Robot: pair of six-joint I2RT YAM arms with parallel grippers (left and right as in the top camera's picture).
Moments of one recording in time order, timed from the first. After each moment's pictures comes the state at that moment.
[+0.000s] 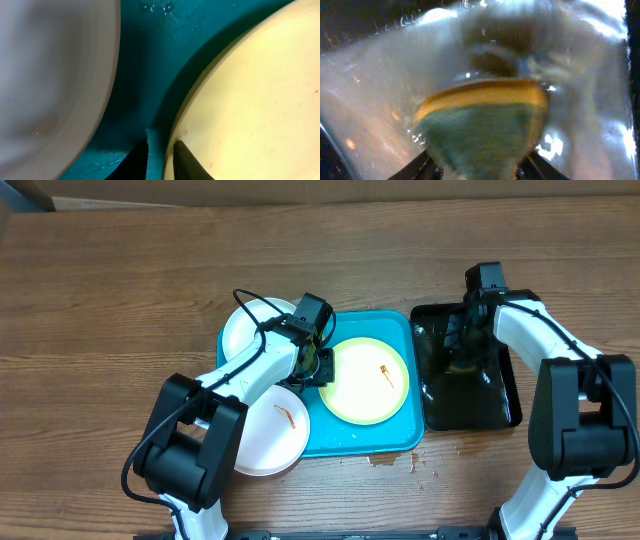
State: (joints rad) left arm -0.46 1.92 1.20 -0.67 0.14 -0.48; right arm 0.05 1.96 1.27 -0.69 -0.02 0.32
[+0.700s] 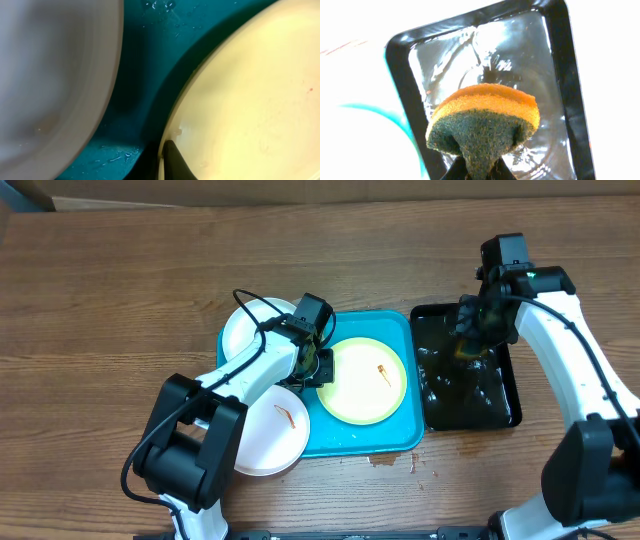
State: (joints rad) left arm -0.46 1.92 1.20 -0.67 0.14 -0.48; right arm 0.09 1.74 1.43 -1.04 0.01 0.31
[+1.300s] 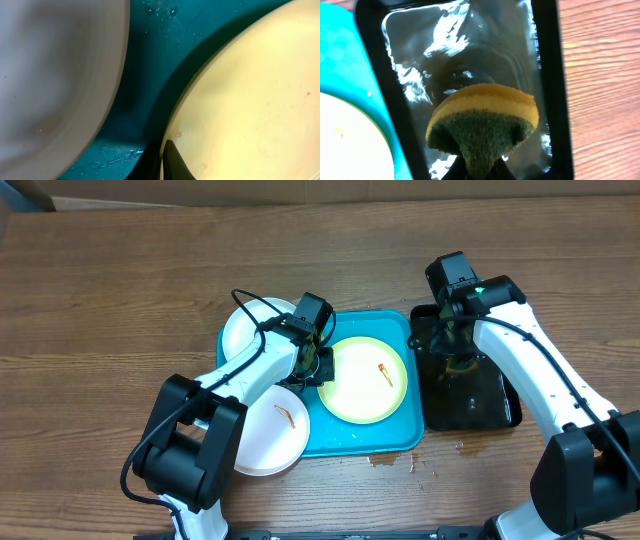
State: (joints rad) left arm -0.46 1.92 1.20 -0.66 0.14 -0.51; right arm 0.28 1.73 1.40 -1.11 0.30 0.43
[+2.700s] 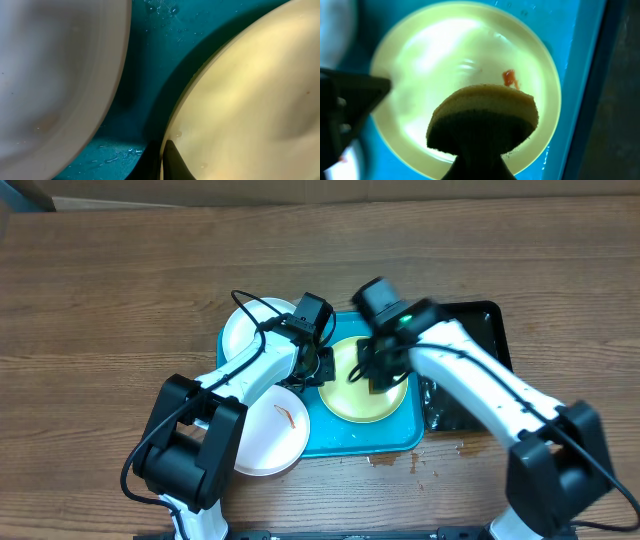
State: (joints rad) left arm -0.46 1.92 1.20 -0.66 0.14 -0.53; right arm 0.59 1.81 1.39 -0.98 0.05 0.46
